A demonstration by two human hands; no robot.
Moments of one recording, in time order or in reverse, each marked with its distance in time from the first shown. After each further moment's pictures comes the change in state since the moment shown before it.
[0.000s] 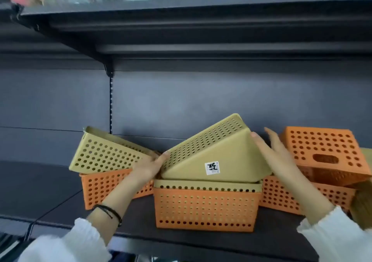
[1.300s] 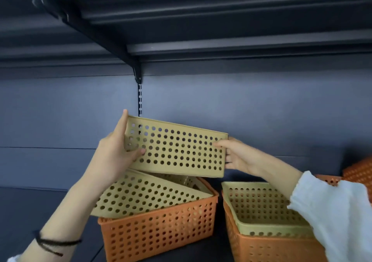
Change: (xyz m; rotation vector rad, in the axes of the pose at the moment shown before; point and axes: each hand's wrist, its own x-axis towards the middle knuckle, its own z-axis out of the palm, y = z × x) left_hand 0.077 -0.071 -0.206 0.205 0.418 0.420; right_hand 0.071 -0.100 0.252 0.433 -0.574 0.270
